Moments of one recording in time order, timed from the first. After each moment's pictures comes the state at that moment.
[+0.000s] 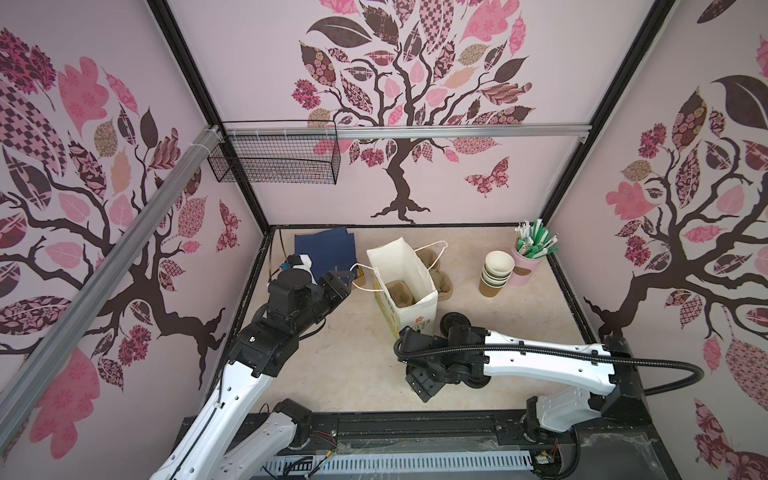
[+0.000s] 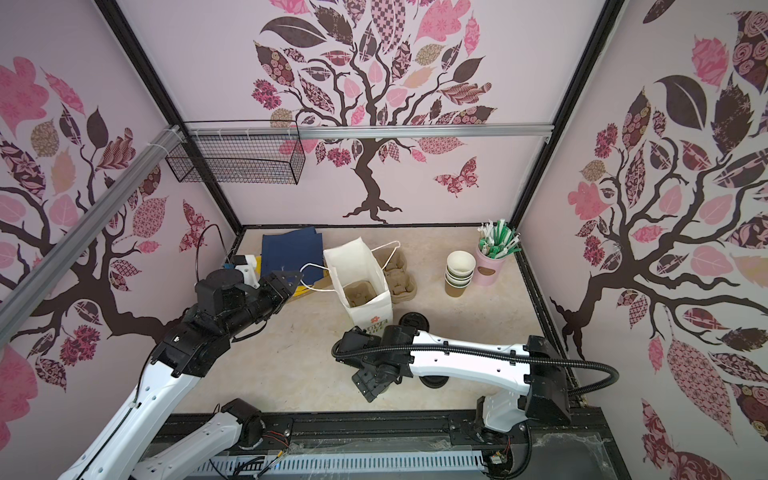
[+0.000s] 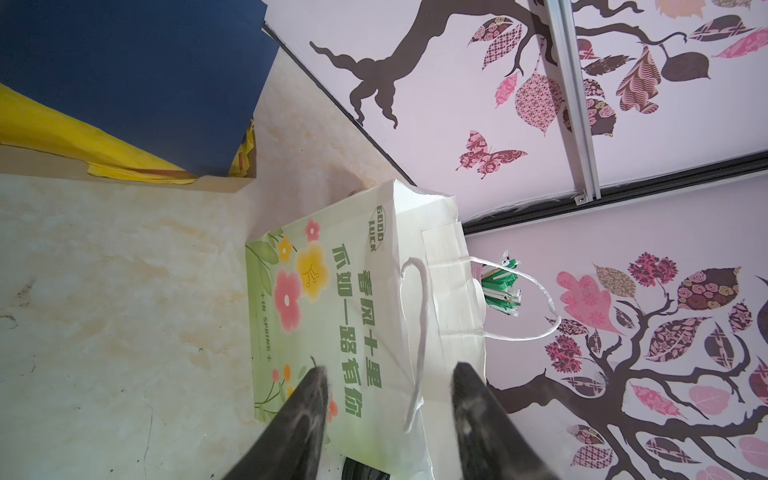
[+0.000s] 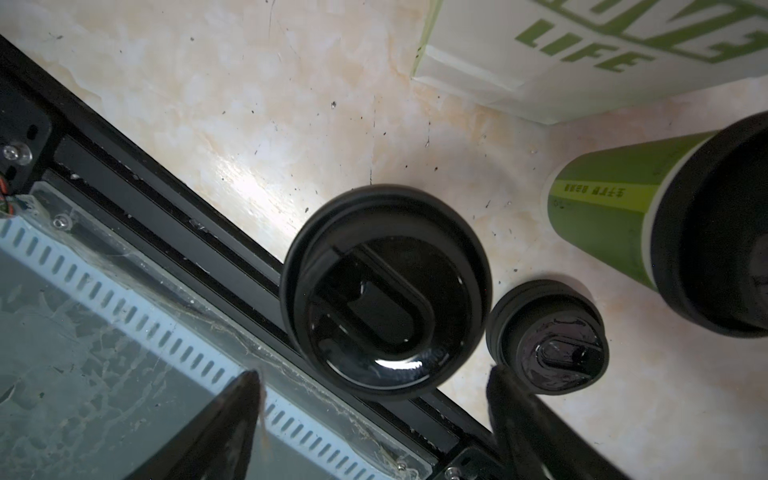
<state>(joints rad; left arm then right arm) -0.44 0.84 1.04 -0.60 0.03 -1.03 1.29 1.48 1.26 -1.13 0.14 0.58</state>
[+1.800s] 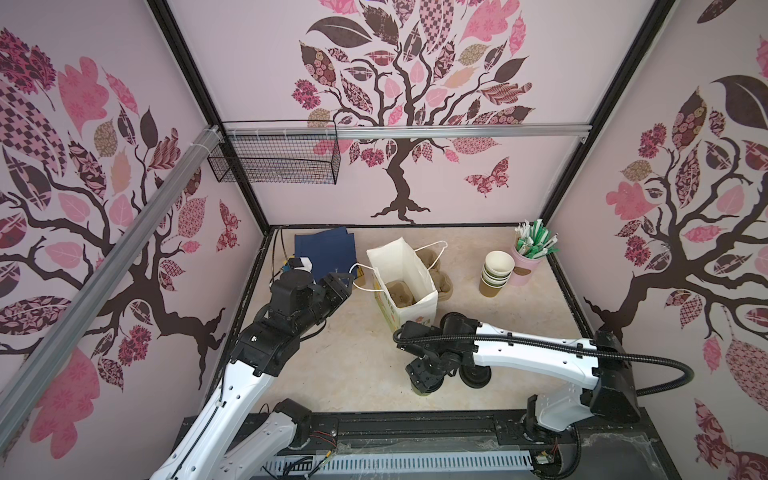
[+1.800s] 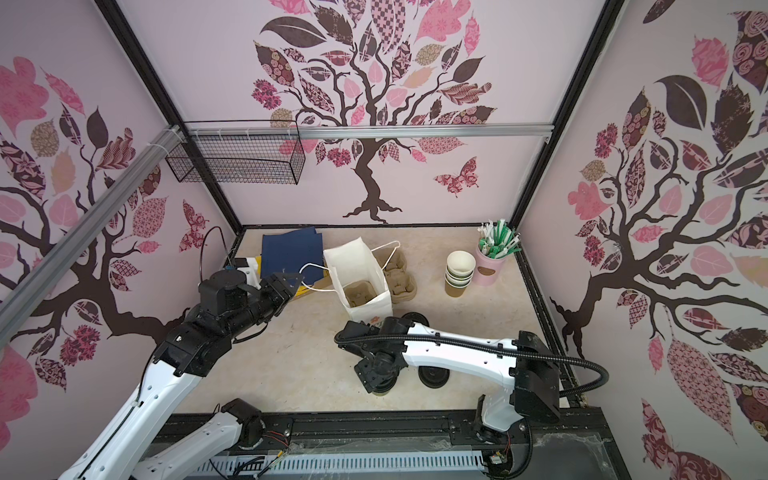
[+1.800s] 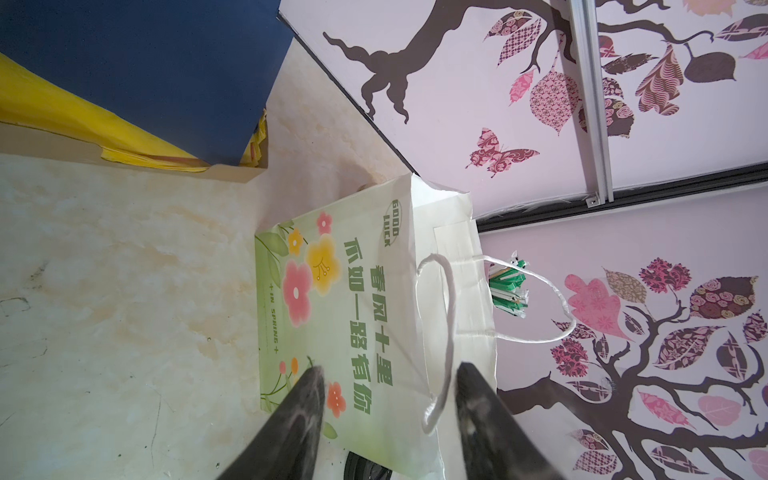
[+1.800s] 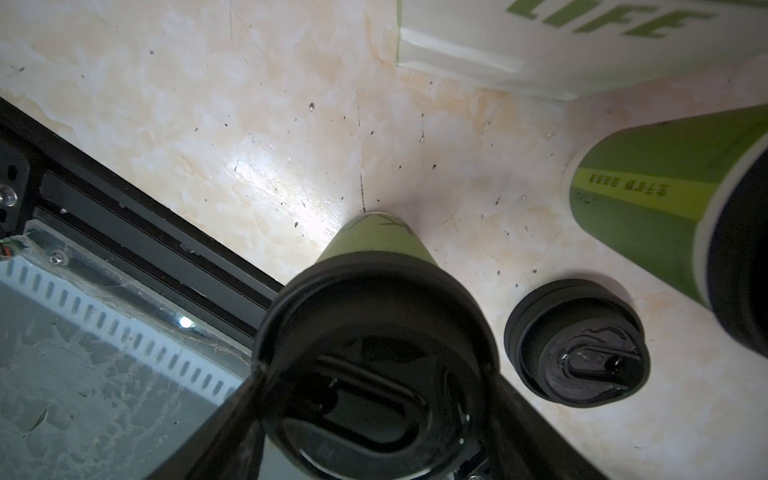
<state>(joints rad) -0.44 0.85 1.02 -0.62 0.02 -1.05 1.21 1.52 1.24 -1.09 0.06 0.60</state>
